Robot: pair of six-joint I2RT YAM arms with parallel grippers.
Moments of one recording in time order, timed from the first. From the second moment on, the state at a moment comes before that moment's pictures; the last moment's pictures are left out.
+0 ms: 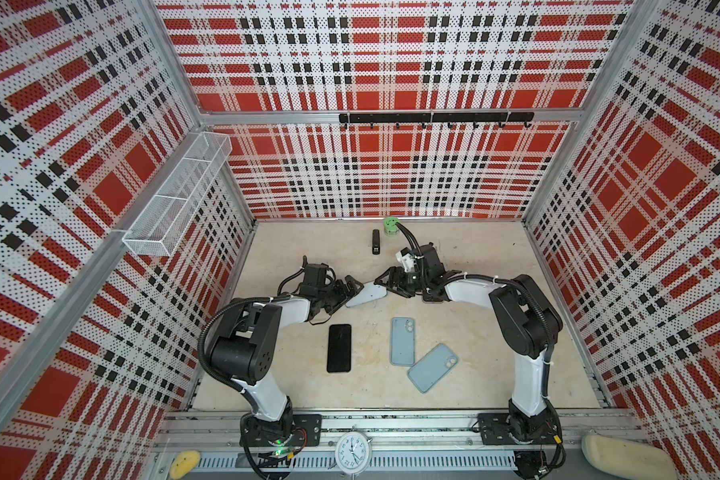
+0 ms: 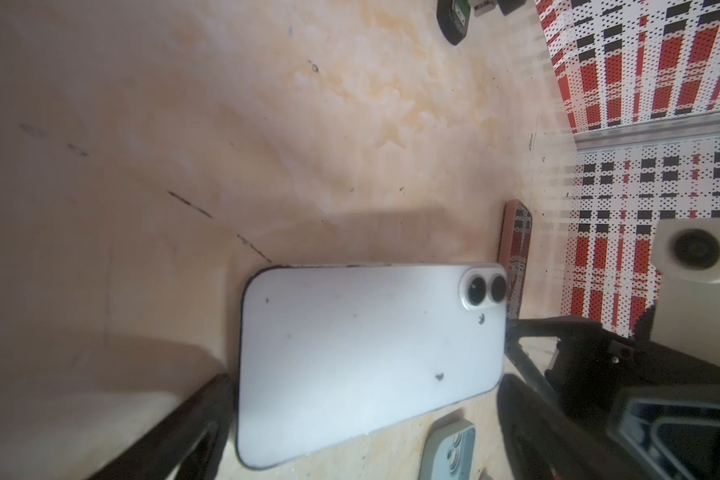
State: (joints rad) left arm -0.23 1.71 0.77 0.17 0.48 -0.80; right arm 0.55 2.00 1.22 0.12 -0.61 0.84
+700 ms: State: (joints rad) left arm -0.28 1.71 0.73 0.21 0.59 -0.83; right arm 0.57 2.02 1.21 0.36 -0.72 0.93
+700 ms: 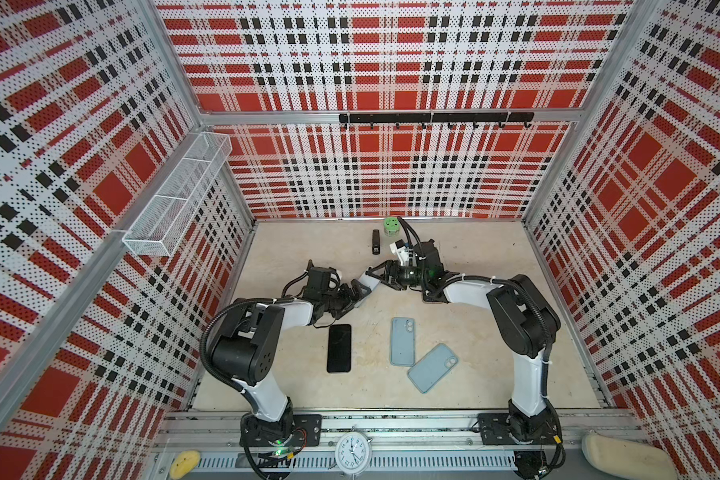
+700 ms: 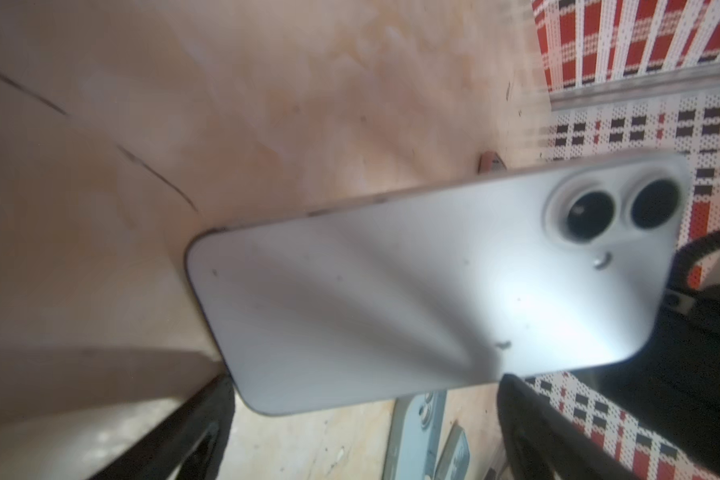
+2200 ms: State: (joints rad) left arm -0.24 1.71 0.70 0.28 0.67 -0.85; right arm 0.58 2.05 1.25 0.14 -0.57 0.80
